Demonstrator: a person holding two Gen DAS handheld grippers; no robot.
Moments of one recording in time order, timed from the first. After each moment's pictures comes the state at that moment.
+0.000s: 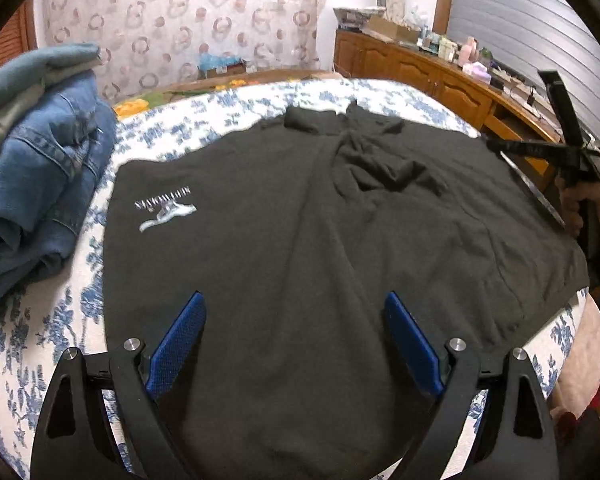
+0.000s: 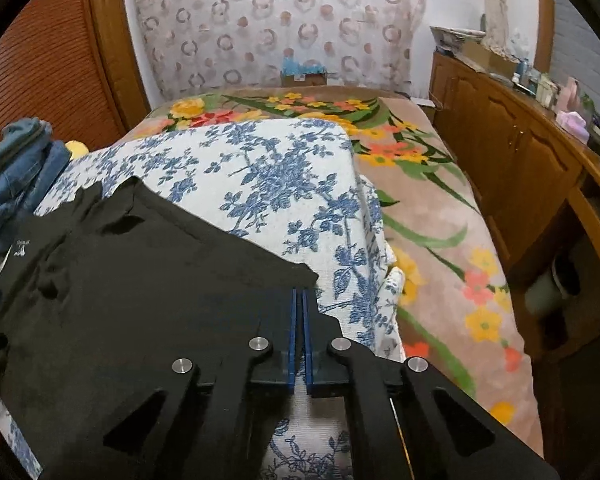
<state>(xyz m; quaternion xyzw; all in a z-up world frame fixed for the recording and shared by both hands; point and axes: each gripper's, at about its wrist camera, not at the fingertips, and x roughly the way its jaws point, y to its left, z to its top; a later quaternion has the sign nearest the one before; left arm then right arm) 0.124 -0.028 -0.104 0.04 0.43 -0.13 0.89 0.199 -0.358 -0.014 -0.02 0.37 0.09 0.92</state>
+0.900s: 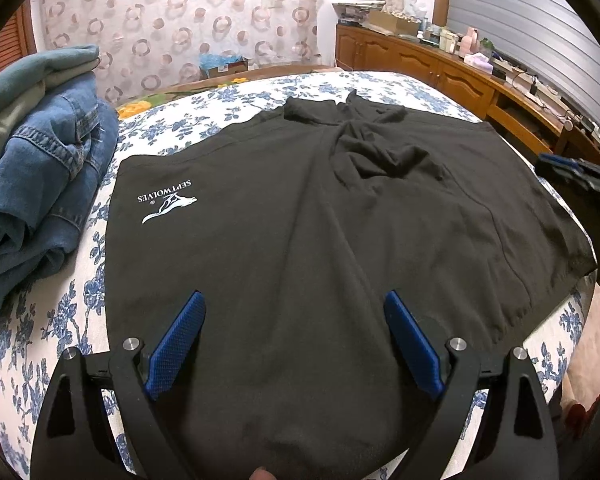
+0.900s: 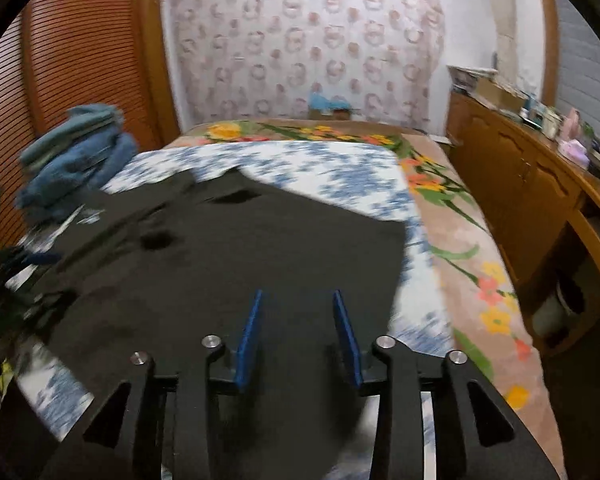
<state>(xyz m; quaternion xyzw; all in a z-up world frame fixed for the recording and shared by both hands) 0.125 -0.027 -0.106 0.06 0.43 -0.12 0.89 0.058 -0.311 -0.016 -0.03 0.30 0.15 0.94</state>
